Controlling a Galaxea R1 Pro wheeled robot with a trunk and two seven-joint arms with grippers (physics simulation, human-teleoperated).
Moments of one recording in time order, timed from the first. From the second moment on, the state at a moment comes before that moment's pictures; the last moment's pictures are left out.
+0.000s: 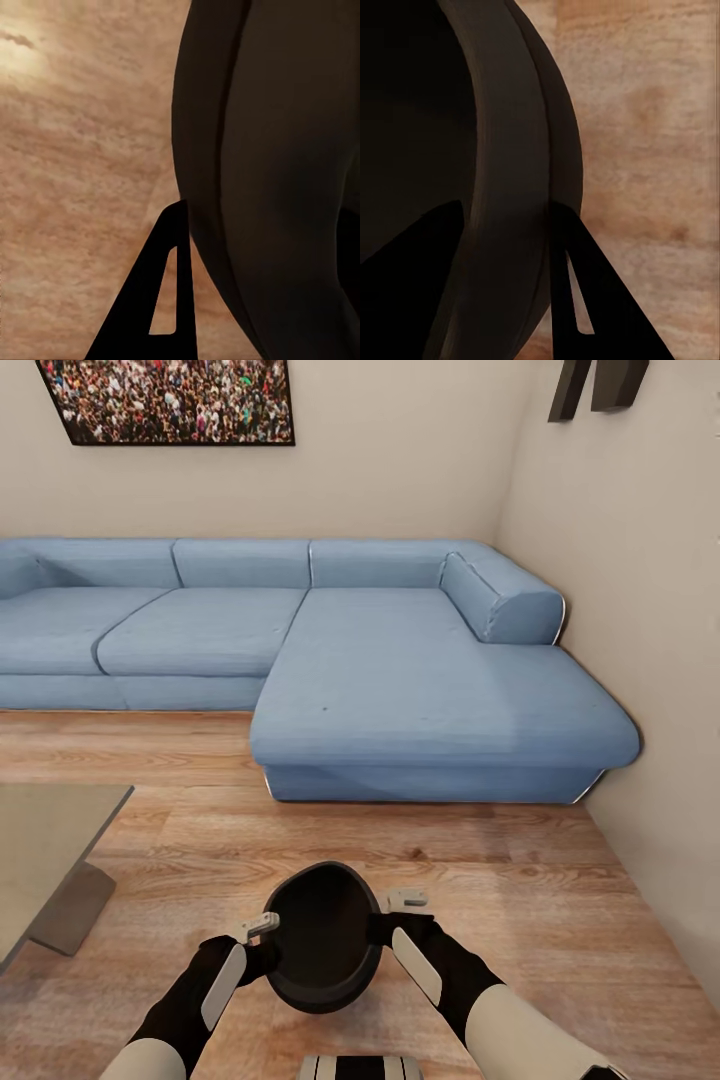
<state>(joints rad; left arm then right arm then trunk) -0.50 -0.06 0.02 -0.71 0.36 0.60 0.23 -0.67 0.17 0.51 -0.54 -0.60 0.39 -0.27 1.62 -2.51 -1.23</state>
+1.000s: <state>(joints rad) -0.51 -0.06 0.02 -0.71 0.36 0.60 0.23 -0.67 0.17 0.51 -0.54 -0.60 0.39 -0.27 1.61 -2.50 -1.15</state>
